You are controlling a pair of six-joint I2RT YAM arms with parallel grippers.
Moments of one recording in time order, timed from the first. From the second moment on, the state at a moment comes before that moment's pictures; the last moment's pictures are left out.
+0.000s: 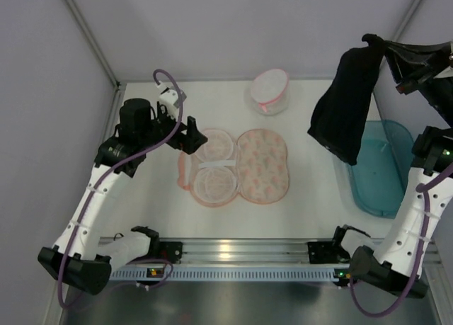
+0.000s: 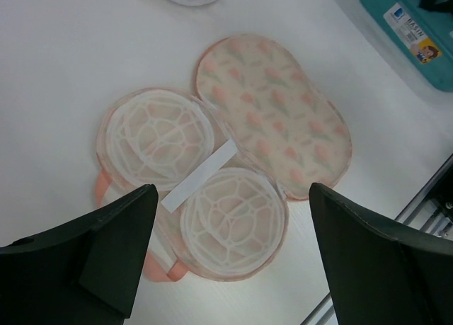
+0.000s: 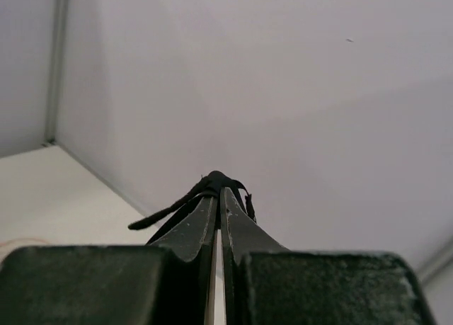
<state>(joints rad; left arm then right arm) -0.31 1.08 1.22 -0.62 0.43 -0.01 -0.48 1.03 1.62 0.08 -1.01 0.15</state>
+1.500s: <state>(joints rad) -0.51 1.14 1.32 -0.29 1.05 -0.31 0.61 1.11 1.32 -0.11 -0.98 0.14</state>
